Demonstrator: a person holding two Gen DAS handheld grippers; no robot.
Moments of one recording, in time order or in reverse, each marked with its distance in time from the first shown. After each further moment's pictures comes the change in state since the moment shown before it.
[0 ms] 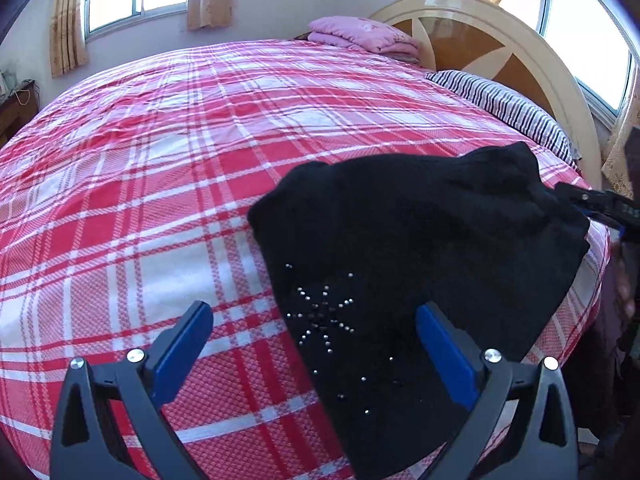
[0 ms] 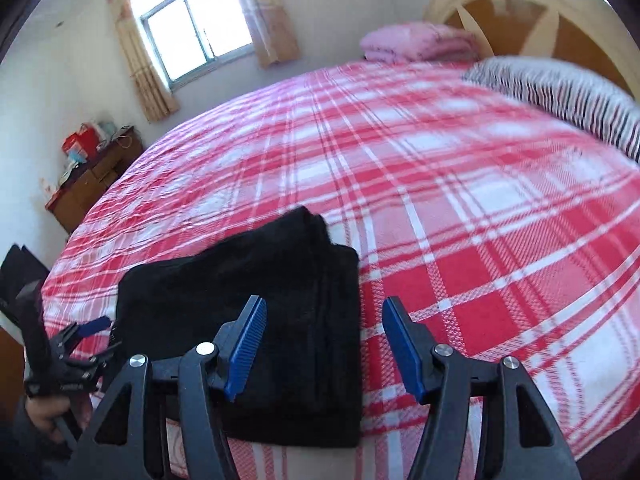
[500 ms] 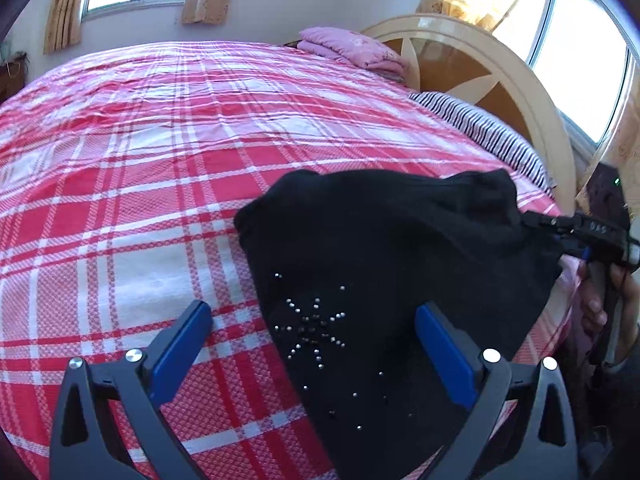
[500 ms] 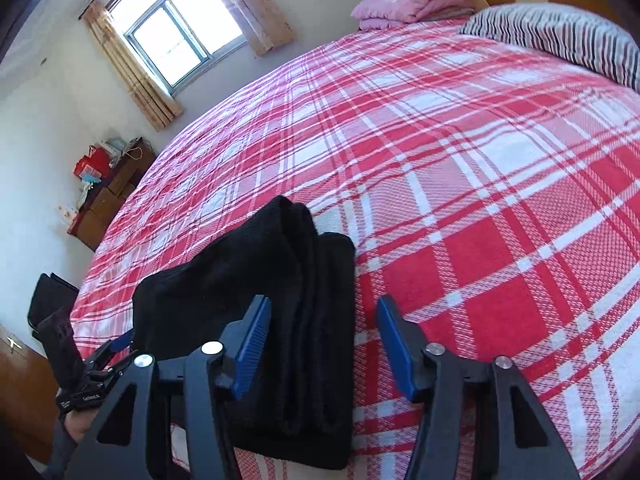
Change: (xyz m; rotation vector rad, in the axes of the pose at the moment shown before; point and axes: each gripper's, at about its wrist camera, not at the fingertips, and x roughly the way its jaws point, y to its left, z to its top) left arm 0.003 0.012 0.000 -0.076 -0.040 -0.149; right arm 0.014 -0.024 0.001 0.118 0.088 0.136
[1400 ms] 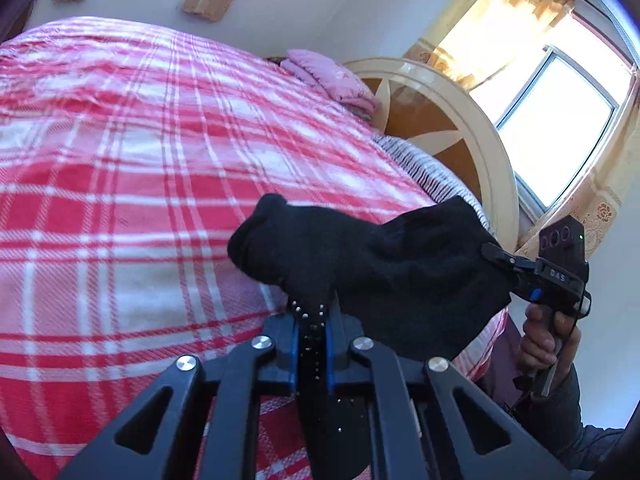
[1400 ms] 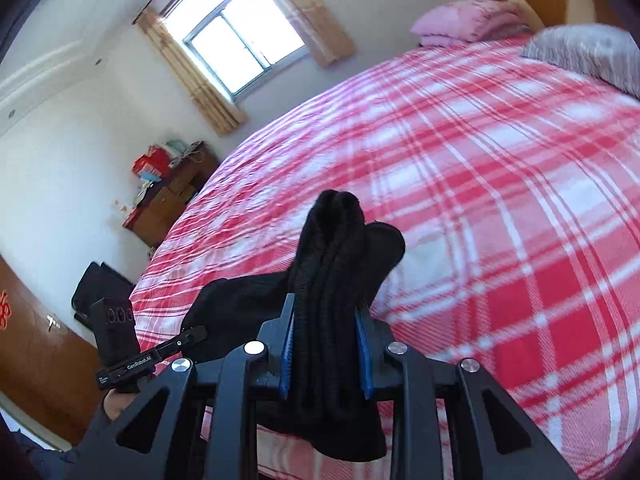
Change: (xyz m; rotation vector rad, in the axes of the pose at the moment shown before) left arm -0.043 0.025 0.017 -0.163 -0.083 -0.236; right arm -0.024 0.070 0.015 -0.126 -0.052 0.220
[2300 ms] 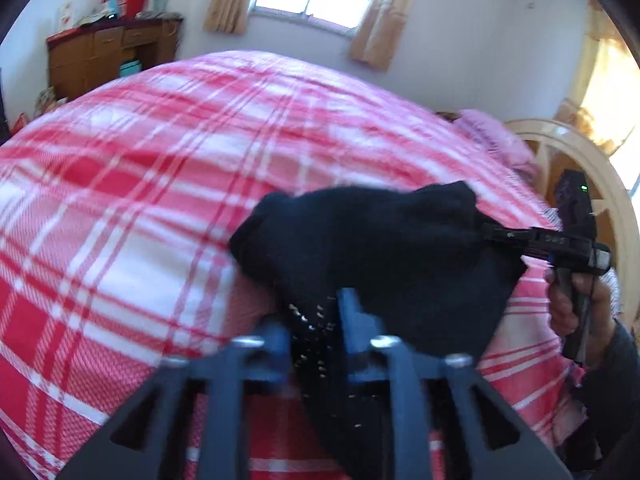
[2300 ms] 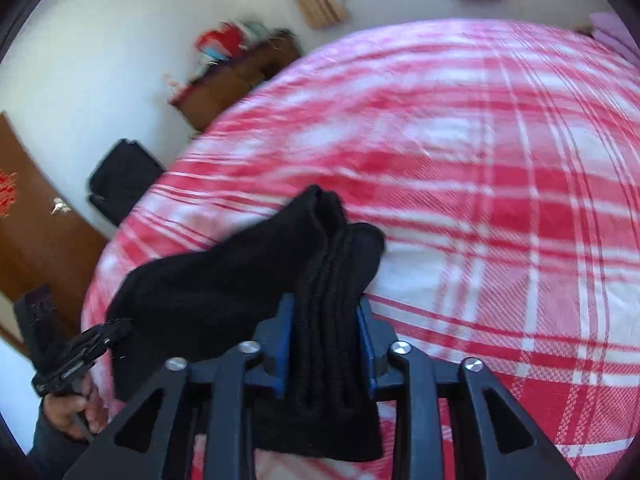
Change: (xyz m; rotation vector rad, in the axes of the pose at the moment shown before) left arm -0.138 0.200 -0.002 -0.165 -0.163 0.601; right arm 0.335 0.143 0.019 -0.240 0.340 0.123
